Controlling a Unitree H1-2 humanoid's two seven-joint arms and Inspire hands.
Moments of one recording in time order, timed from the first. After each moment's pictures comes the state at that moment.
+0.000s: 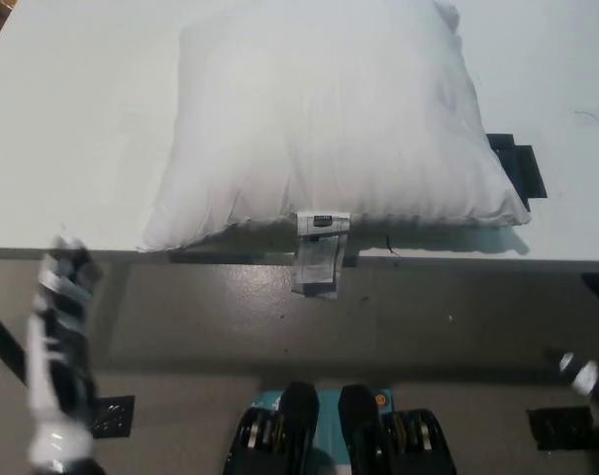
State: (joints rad) left_arm -0.09 -0.02 0.23 -0.10 -0.02 -0.40 0.02; right_arm 0.02 -0.27 -0.09 -0.45 -0.31 -0.07 -0.07
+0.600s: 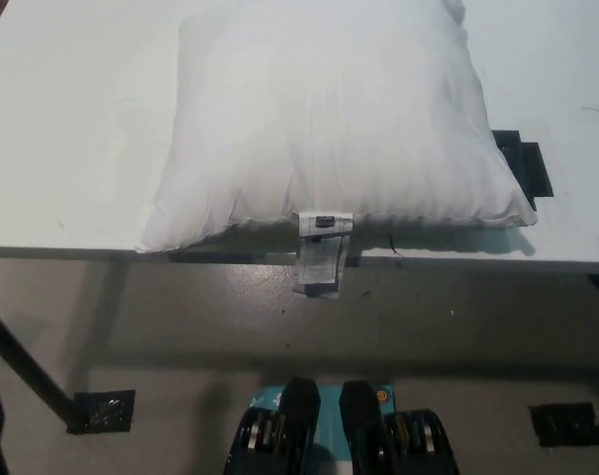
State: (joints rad) left_arm -0.61 0.22 0.37 -0.29 -0.02 -0.36 0.08; right_arm -0.68 -0.42 -0.19 -0.36 -0.17 0.18 0.01
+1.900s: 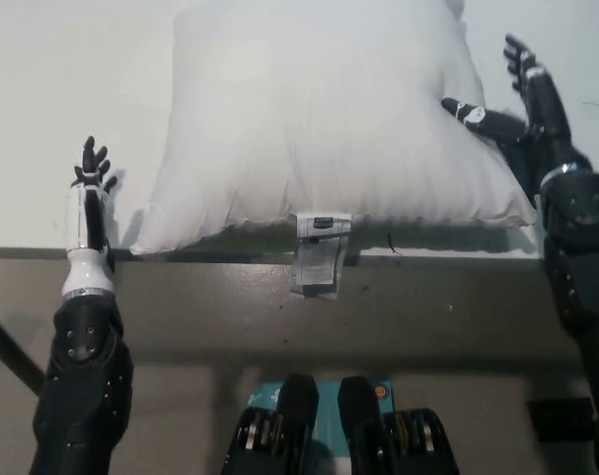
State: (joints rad) left_arm -0.65 0.12 0.23 0.85 0.00 -0.43 0.16; right_arm -0.86 -0.19 -0.09 0.79 -0.13 -0.03 -0.05
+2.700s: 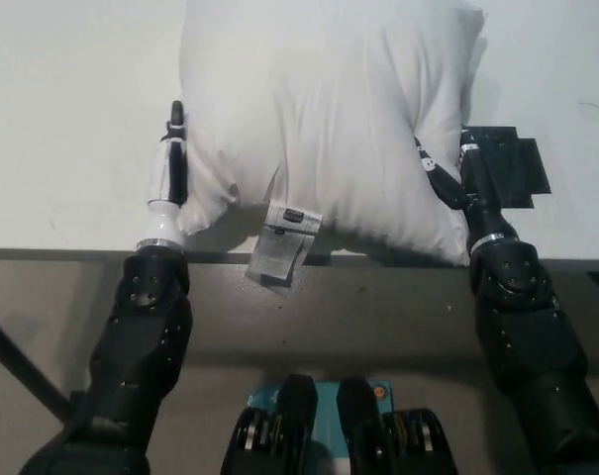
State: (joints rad) left_arm -0.84 0.05 0.08 1.05 -0.06 -0.44 0.07; right_arm -0.77 -0.03 -0.09 0.81 -0.02 -0.09 -0.06
